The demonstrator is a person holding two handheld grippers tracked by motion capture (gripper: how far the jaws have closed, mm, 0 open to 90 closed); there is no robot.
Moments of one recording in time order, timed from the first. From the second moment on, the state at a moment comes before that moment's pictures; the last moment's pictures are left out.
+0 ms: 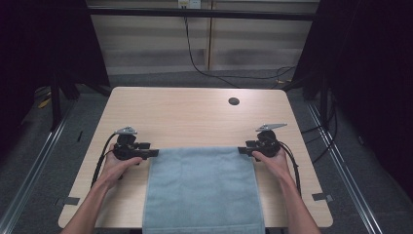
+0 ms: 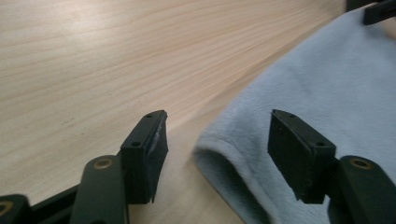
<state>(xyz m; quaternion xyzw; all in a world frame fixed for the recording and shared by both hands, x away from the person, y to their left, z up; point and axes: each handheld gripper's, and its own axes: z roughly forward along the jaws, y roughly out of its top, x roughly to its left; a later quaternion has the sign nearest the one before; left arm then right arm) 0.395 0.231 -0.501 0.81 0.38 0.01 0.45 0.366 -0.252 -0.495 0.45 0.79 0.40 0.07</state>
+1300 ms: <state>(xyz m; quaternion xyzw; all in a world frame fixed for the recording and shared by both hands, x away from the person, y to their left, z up) 0.389 0.226 -0.385 0.77 0.30 0.11 0.56 0.356 -0.273 -0.372 0.38 0.75 0.52 0.16</state>
